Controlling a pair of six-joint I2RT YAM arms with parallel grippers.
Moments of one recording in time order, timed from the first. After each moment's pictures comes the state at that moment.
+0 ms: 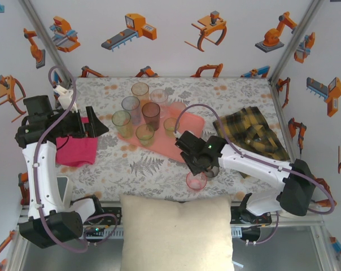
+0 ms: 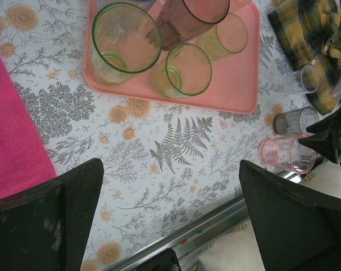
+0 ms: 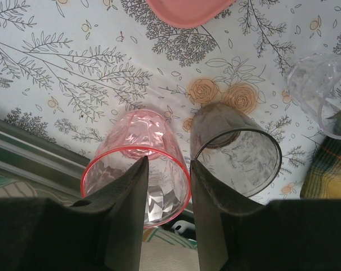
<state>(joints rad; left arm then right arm) 0.22 1.10 1.30 -1.05 0.70 0.14 1.00 1.37 1.07 -0.95 0.18 0.35</state>
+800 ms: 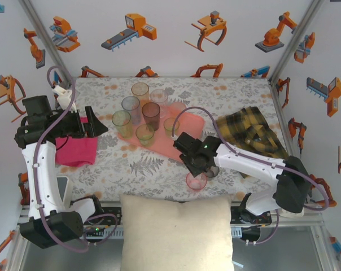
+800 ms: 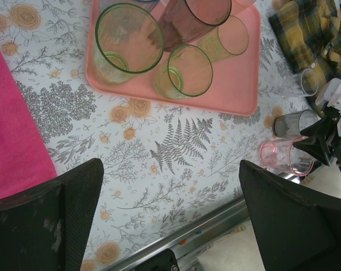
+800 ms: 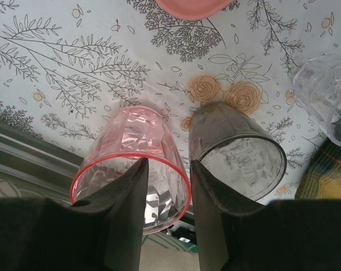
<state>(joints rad) 0.24 1.10 1.30 -1.05 0.70 0.13 1.00 1.42 1.06 -0.94 0.16 0.30</state>
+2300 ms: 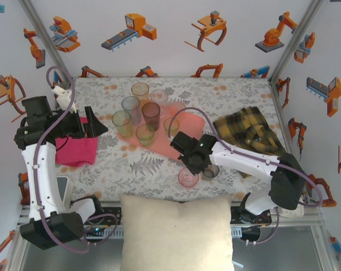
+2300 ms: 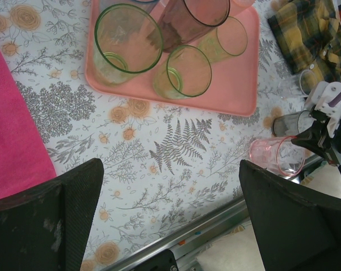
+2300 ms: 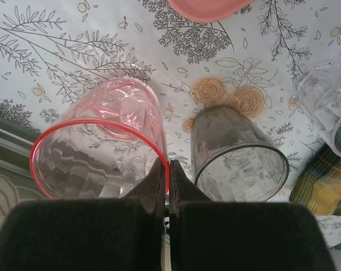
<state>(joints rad) 0.24 1.09 1.29 -1.05 0.70 0.13 1.00 1.47 1.10 -0.96 0.14 0.26</state>
